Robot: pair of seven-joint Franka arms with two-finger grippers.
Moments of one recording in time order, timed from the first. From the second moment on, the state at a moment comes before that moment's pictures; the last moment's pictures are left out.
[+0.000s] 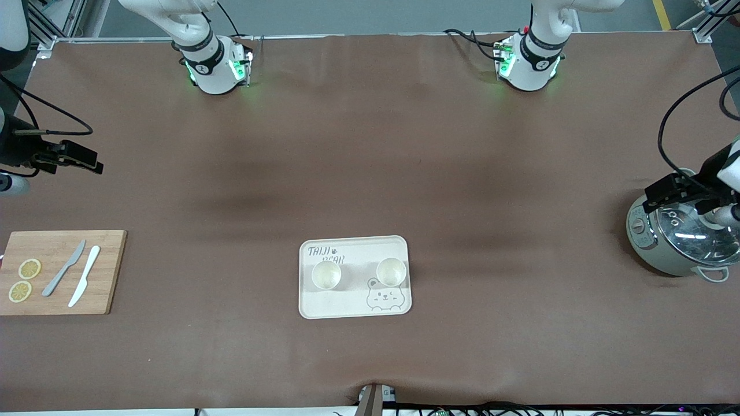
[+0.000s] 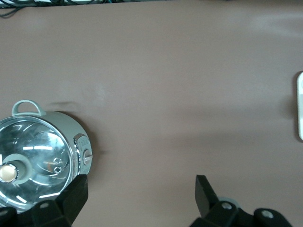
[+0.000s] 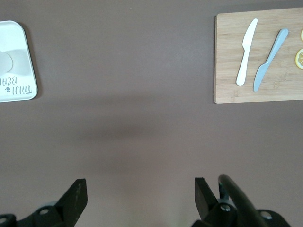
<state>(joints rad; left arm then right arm) -0.24 0.17 0.29 -1.46 -0.06 1.73 0.09 -0.03 0.05 -0.04 -1.61 0.03 1.57 -0.04</state>
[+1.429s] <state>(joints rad) -0.24 0.17 0.29 -1.36 -0.06 1.62 0.09 -0.03 0.05 -0.04 -1.62 0.03 1.58 -0.04</state>
